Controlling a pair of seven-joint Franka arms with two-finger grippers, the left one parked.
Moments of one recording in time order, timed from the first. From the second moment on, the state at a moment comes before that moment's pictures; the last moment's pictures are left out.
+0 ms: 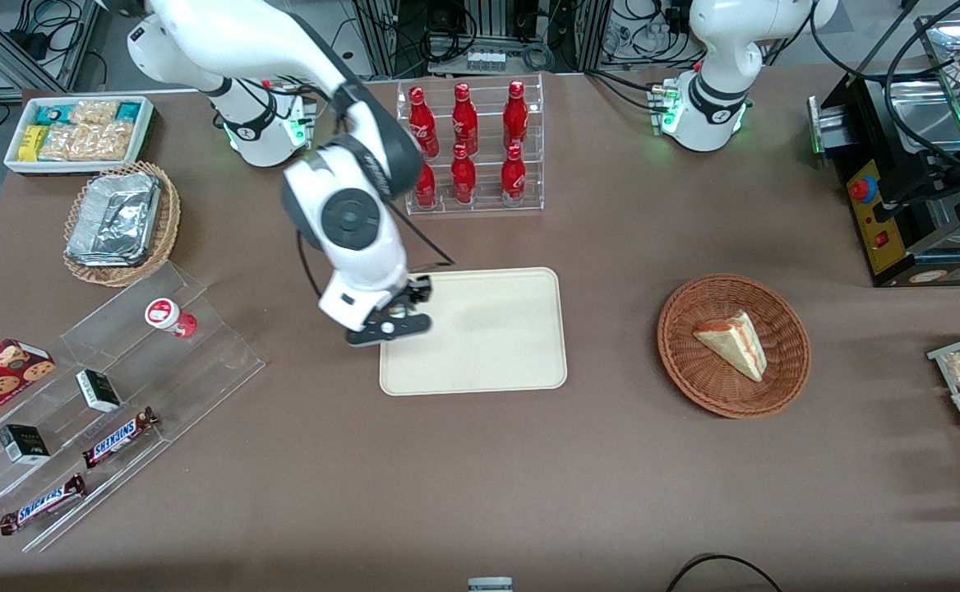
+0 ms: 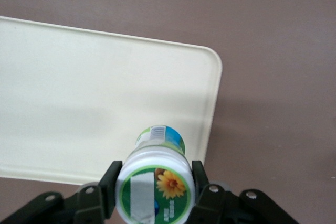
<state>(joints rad) 0.72 0.48 -0.11 -1.56 0.05 1.97 0.47</state>
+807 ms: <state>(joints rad) 0.80 0.70 -0.11 -1.47 0.06 2.20 0.64</state>
